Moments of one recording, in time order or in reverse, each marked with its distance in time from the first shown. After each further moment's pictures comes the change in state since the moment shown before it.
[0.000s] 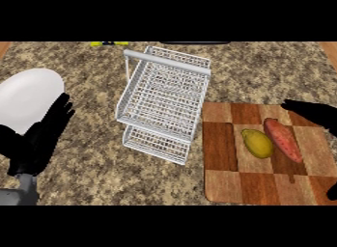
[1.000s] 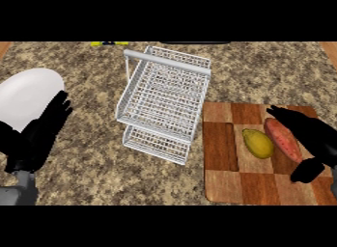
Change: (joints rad) left arm -0.014 -0.056 0.081 0.000 -0.061 -0.073 0.038; right arm 0.035 0.304 0.031 0.319 0.490 -0.160 -0.134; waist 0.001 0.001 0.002
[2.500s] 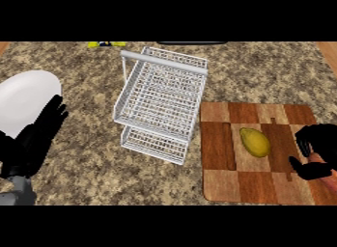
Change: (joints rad) left arm 0.034 -0.061 0.084 -0.012 -0.051 -0.071 -0.003; right arm 0.079 0.061 -0.146 0.120 0.315 -0.160 -0.186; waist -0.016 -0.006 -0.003
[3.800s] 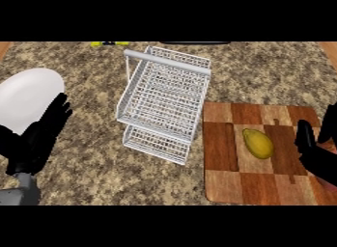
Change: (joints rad) left arm -0.022 -0.024 0.001 0.016 -0.031 -0.013 -0.007; right arm -0.153 0.179 -0.134 -0.827 -0.484 0.113 0.530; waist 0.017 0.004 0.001
